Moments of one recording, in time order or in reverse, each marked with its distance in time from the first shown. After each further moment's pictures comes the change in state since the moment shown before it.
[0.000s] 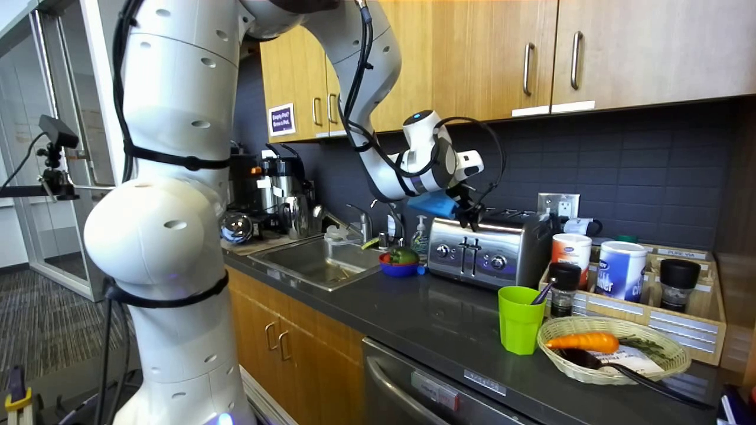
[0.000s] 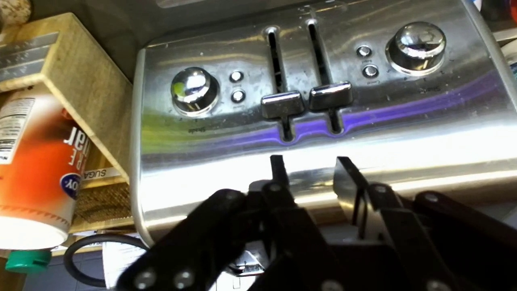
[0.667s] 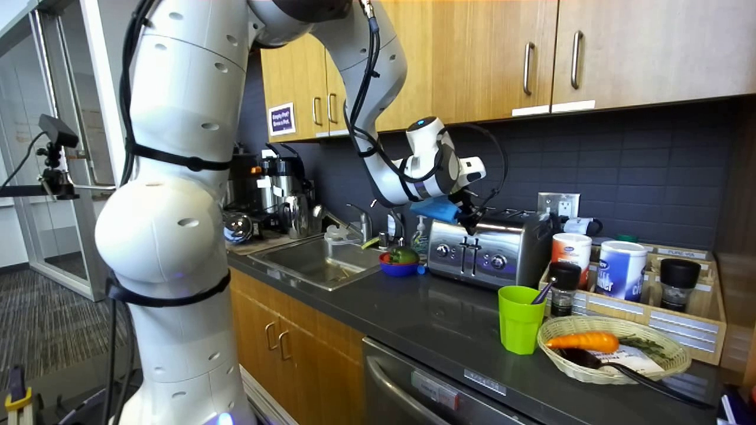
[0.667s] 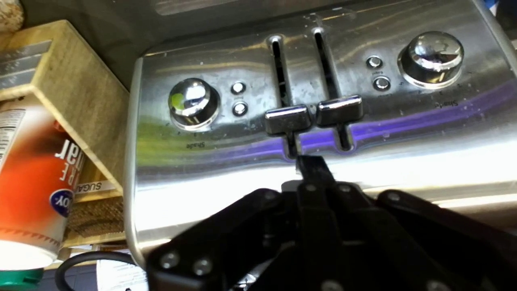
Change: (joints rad) arm 0.082 0.047 -0.083 0.032 0.000 0.000 0.000
